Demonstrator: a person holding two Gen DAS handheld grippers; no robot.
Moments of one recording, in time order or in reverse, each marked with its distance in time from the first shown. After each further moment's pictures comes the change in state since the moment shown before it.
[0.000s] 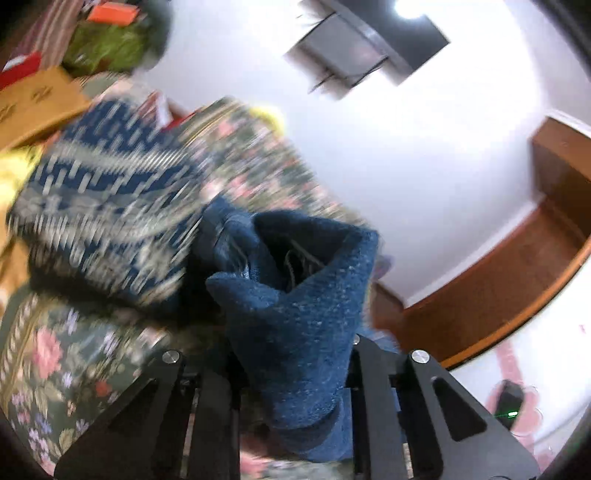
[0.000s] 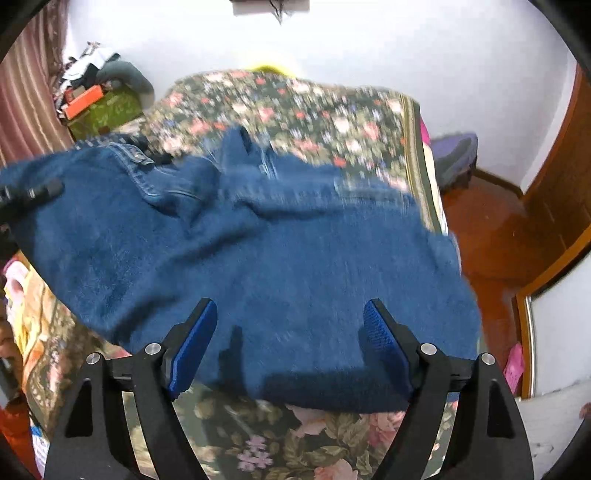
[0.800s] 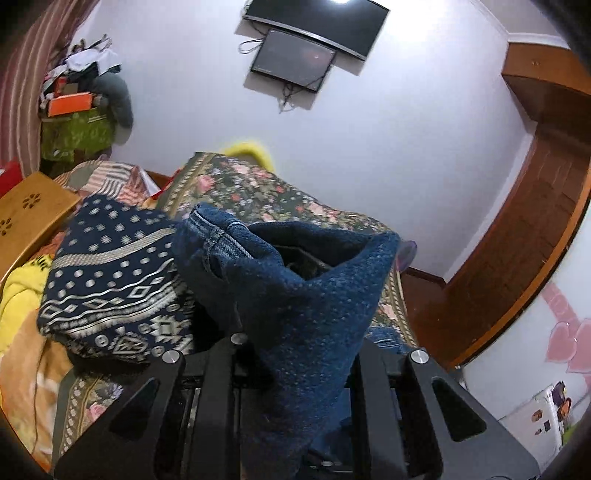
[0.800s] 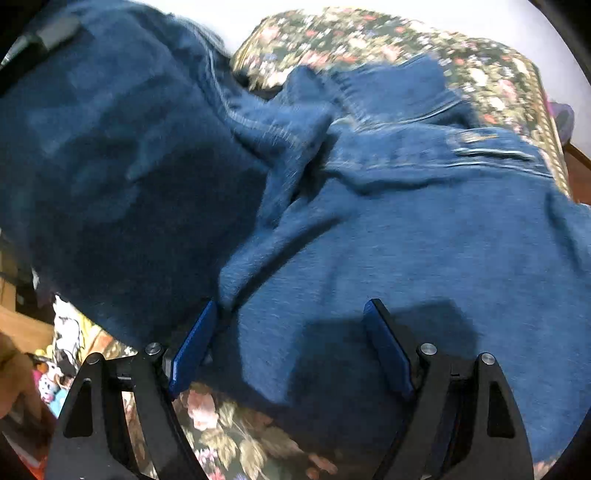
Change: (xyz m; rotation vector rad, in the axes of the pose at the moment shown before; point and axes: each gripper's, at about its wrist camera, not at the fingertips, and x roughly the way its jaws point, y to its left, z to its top) left arm 0.000 -0.033 0.006 0.311 -0.034 0.134; right arm 0.080 0.076 -0.007 0.009 0.205 0.317
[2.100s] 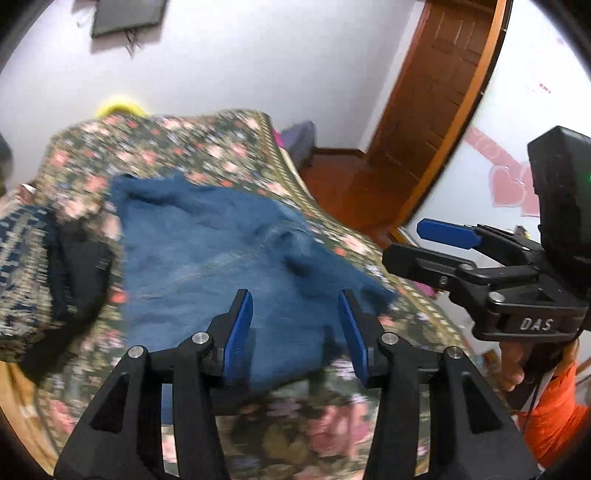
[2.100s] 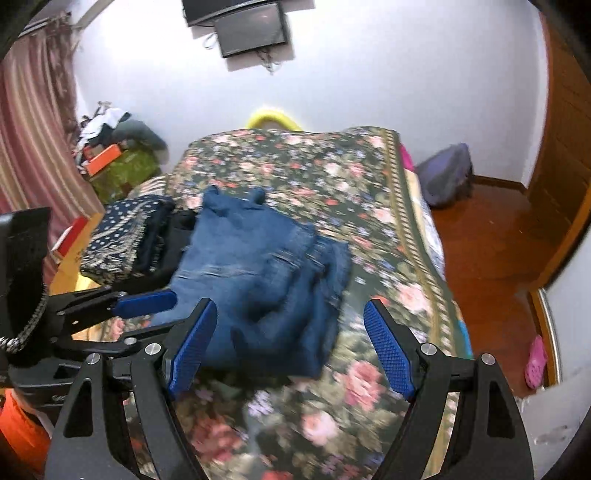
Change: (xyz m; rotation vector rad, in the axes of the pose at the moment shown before) left arm 0.000 -0.128 -0.093 0.403 0.357 -0.253; right arm -0.170 -0.061 -0.046 0.072 -0.350 -0.190
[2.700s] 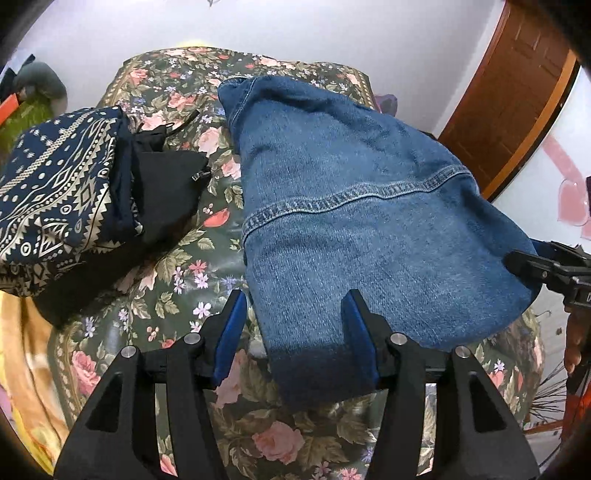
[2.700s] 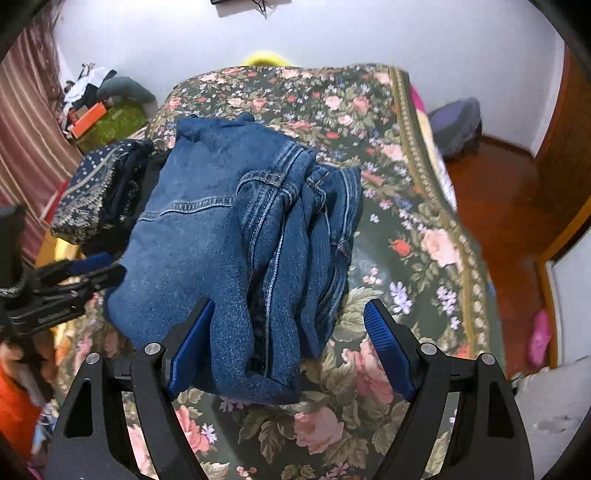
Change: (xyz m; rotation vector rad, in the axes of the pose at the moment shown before) left arm 0.048 0.115 -0.052 -0.177 0.140 0.167; right arm 0.061 -0.026 -0.027 0.043 0.219 0.005
